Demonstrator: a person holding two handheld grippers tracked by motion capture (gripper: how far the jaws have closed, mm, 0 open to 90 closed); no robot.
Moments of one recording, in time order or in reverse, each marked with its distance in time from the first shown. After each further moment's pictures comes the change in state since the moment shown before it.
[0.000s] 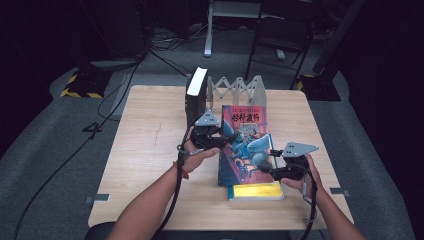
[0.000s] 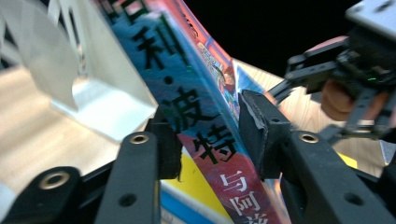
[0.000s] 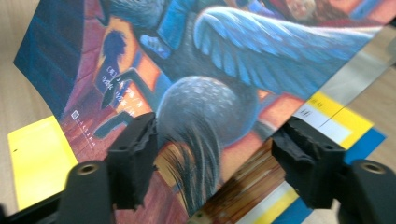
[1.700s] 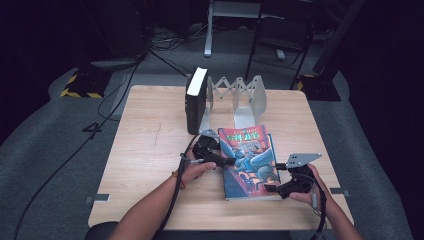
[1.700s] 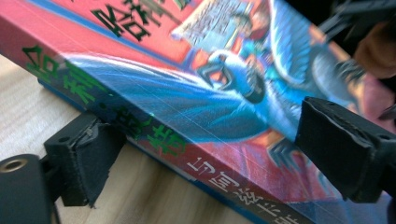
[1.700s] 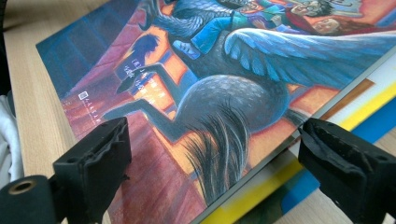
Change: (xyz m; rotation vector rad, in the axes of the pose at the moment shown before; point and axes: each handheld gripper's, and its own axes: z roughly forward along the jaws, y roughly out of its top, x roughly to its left) left arm 0.029 -0.073 0.042 0.202 -0.143 -0.219; right arm 0.015 -0.024 -0.013 0.127 0.138 0.092
